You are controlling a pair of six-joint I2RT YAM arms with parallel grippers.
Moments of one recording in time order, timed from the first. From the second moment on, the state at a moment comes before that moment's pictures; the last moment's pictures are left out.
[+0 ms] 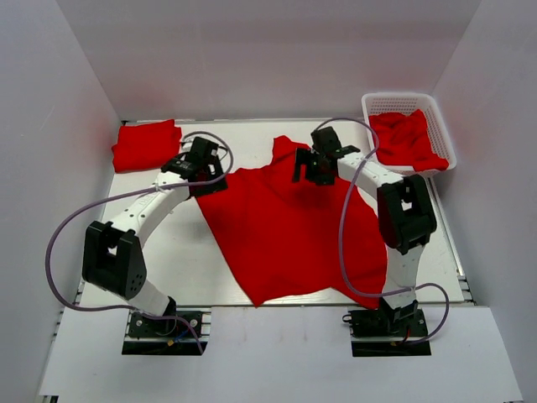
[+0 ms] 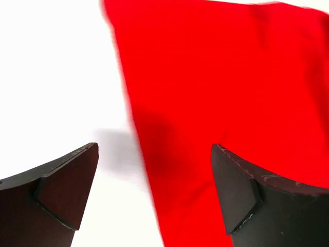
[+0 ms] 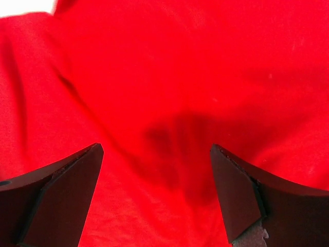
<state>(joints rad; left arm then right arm) -0.40 1.55 1.25 -0.67 -0.34 -0.53 0.43 1.95 1.48 -0.44 -0.08 0.41</state>
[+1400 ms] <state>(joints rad) -0.18 2.13 1.75 -0.62 -0.13 -0.52 0.42 1.26 1.00 -0.63 0.19 0.63</state>
